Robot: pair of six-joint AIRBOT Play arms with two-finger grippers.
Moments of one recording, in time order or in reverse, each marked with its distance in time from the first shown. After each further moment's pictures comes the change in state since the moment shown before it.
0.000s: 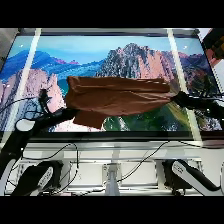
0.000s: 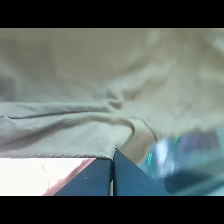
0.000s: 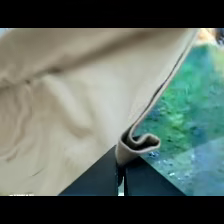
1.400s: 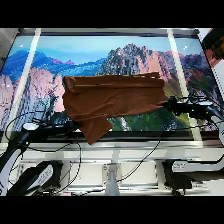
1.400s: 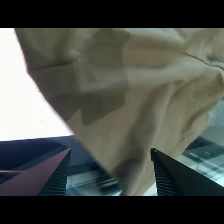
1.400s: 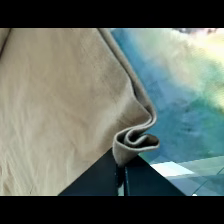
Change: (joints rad) left arm 0.135 -0.267 -0.128 0.041 -0.191 -0.017; right arm -0.001 -0.444 -0.002 0.108 -0.144 0.020
